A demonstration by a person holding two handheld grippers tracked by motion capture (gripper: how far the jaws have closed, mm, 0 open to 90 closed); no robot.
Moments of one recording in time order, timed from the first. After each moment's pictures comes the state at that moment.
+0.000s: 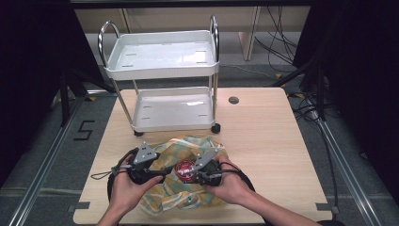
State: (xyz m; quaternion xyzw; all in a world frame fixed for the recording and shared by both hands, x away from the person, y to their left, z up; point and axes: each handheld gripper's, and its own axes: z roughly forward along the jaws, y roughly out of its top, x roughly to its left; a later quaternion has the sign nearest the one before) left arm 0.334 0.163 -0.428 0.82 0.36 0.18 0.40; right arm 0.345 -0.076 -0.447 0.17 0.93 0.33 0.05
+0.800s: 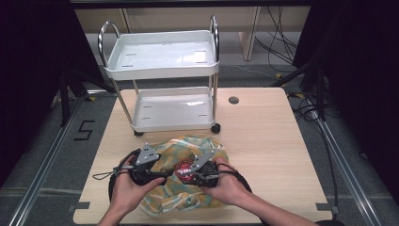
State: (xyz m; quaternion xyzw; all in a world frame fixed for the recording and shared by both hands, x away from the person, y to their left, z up) left arm 0.332 0.158 -0.428 0.83 0.35 0.17 0.40; right arm 0.344 -0.069 -0.454 0.18 0.93 0.31 0.05
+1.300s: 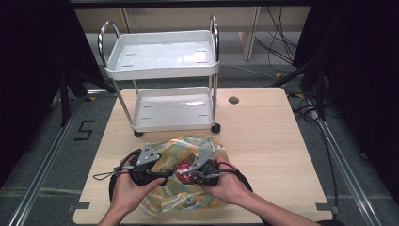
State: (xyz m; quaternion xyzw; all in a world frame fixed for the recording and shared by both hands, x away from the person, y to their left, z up) left arm 0.331 0.157 -0.428 0.83 0.35 0.18 0.40; right arm 0.345 -0.070 -0.449 0.19 0.93 0.31 0.06
